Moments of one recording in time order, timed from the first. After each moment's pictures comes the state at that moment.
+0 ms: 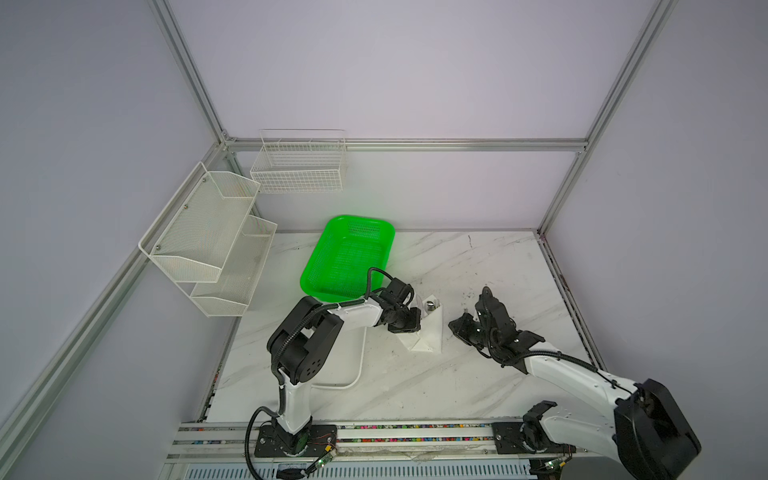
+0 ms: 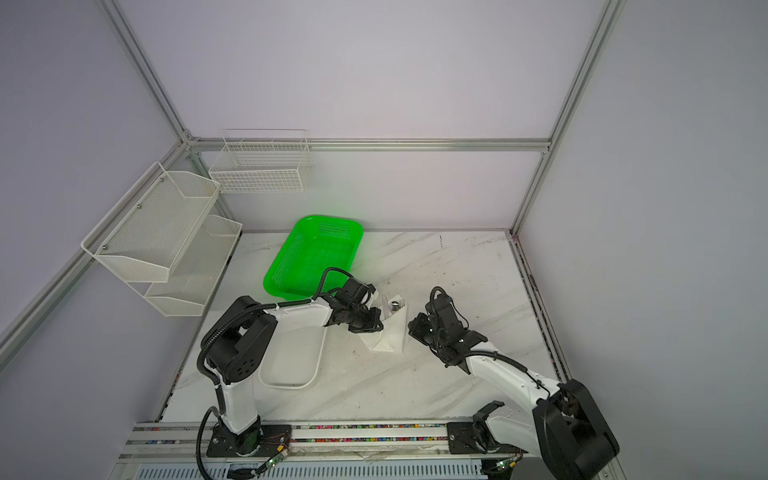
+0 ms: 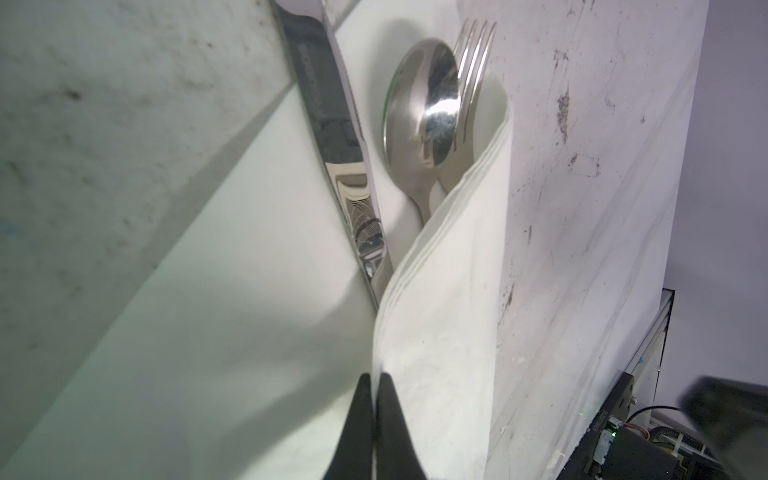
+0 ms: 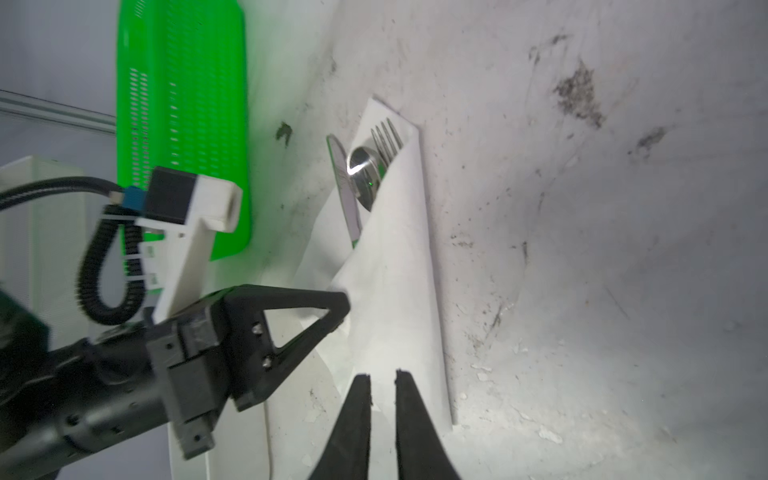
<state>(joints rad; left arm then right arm) -0.67 1.92 1.16 -0.26 0.36 -0.63 0.55 1.10 0.52 -0.09 -0.11 1.04</state>
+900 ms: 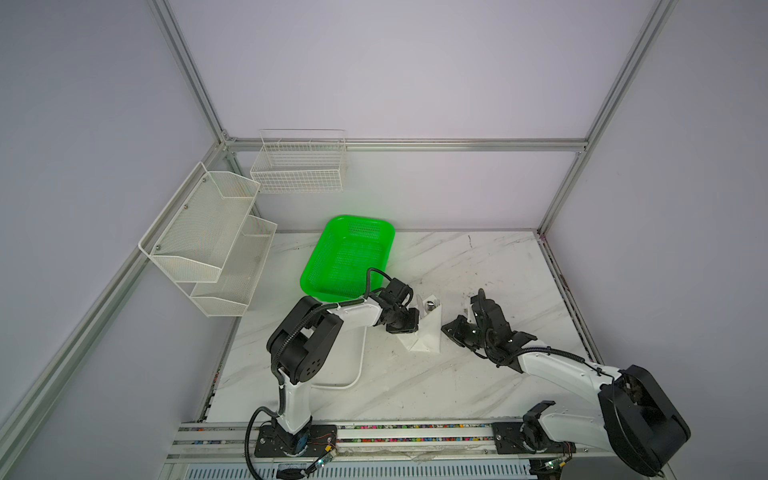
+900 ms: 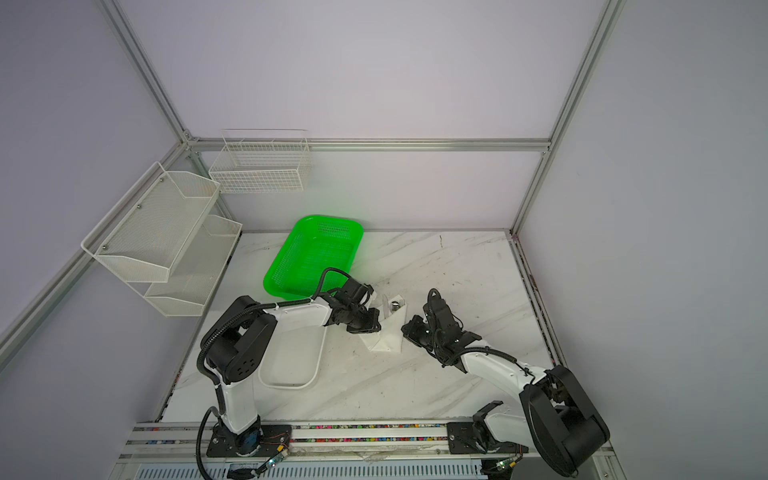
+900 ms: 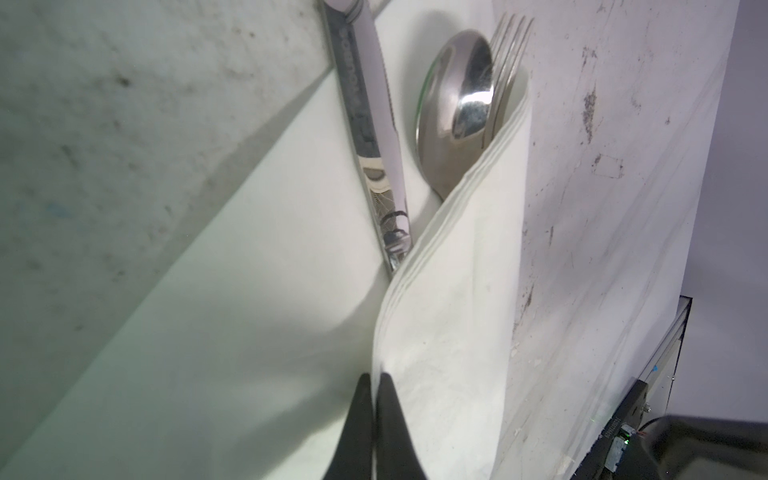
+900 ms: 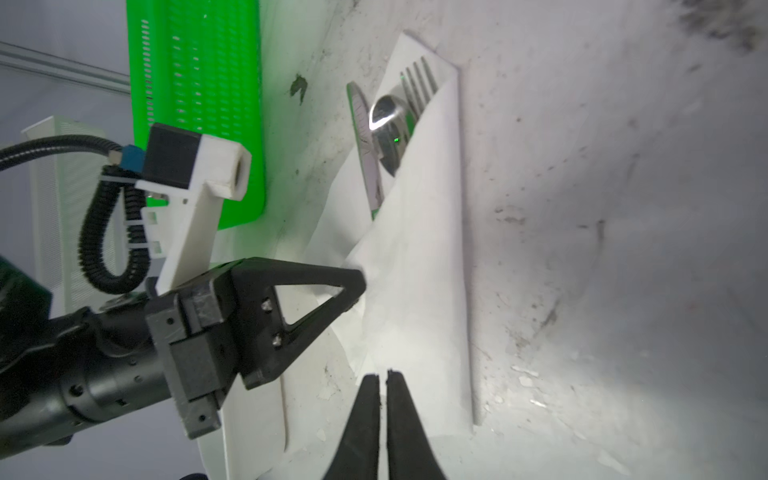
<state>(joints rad) -0.66 1.92 1.16 -0.29 0.34 -0.63 0.55 1.26 0.51 0.07 -0.30 1.02</state>
